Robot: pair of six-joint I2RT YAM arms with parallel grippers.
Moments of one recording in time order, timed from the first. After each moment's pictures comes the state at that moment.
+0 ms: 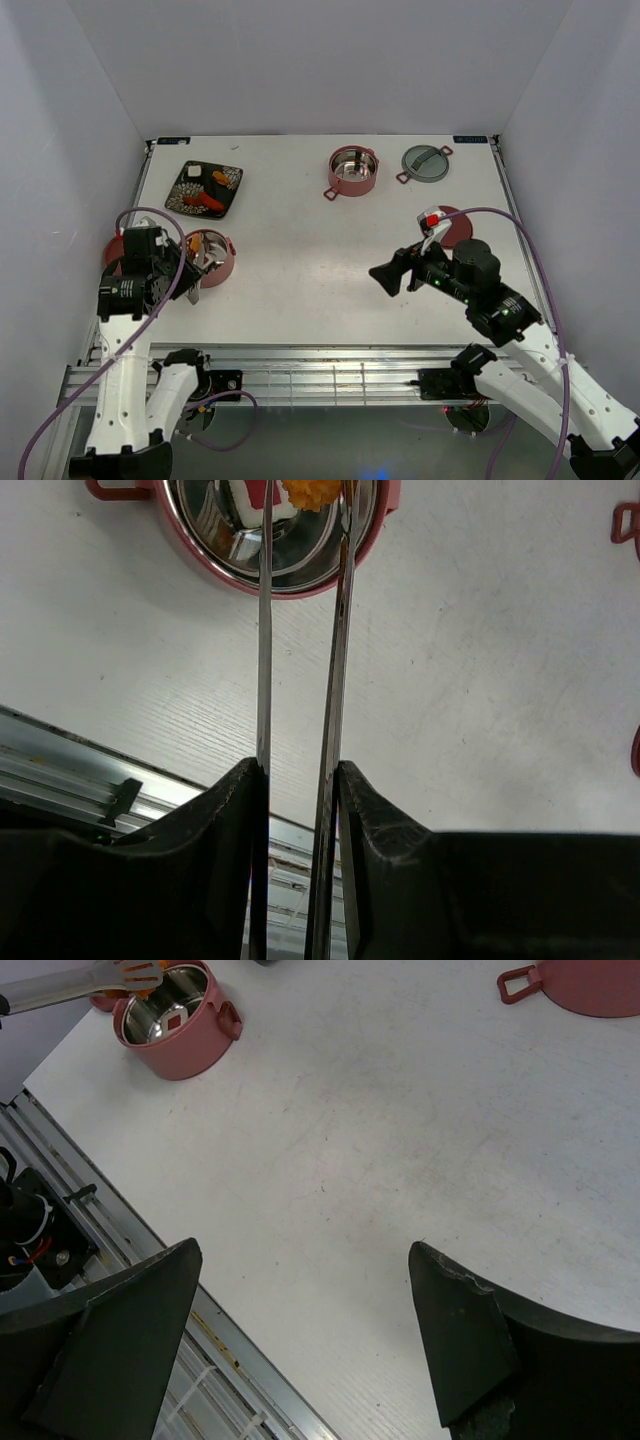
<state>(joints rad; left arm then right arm) 0.04 0.79 1.01 -1.11 0.01 -0.63 0.64 0.63 0.67 -0.32 -0.22 0.25</state>
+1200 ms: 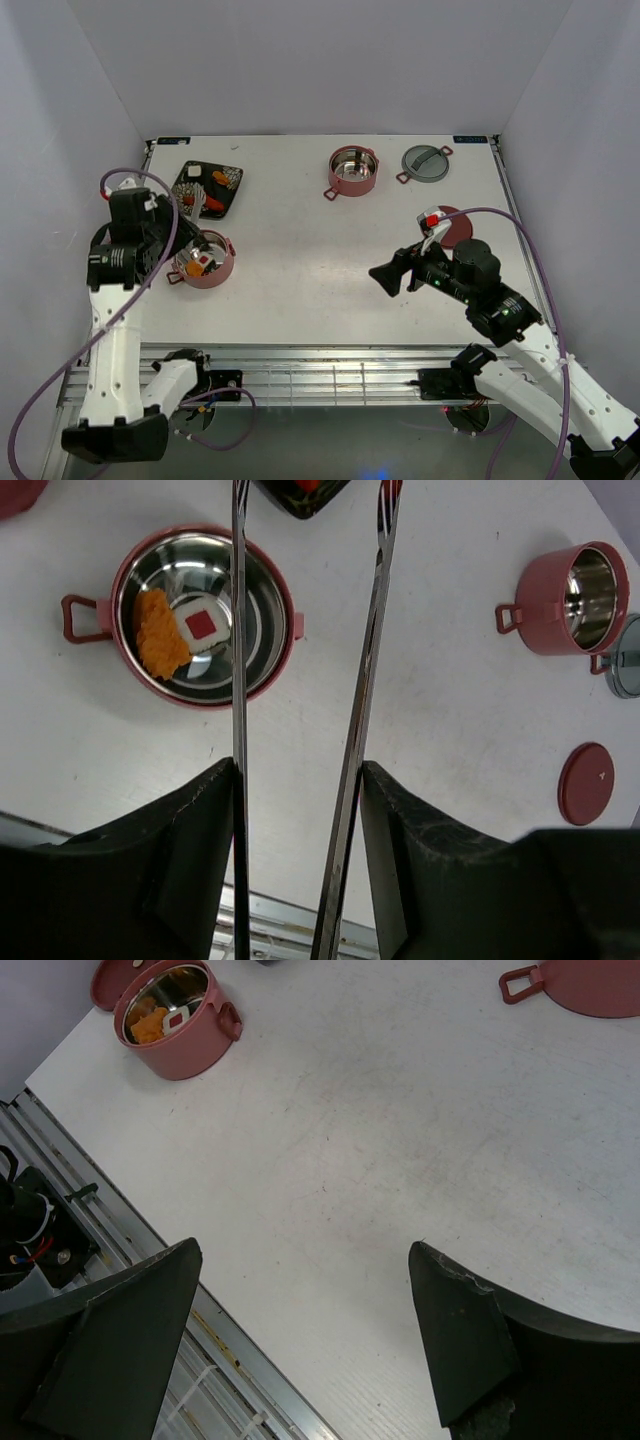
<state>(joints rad) 0.04 0.90 1.20 -1.01 -0.03 -0.63 0.64 0.63 0.67 -0.32 -0.23 0.25</state>
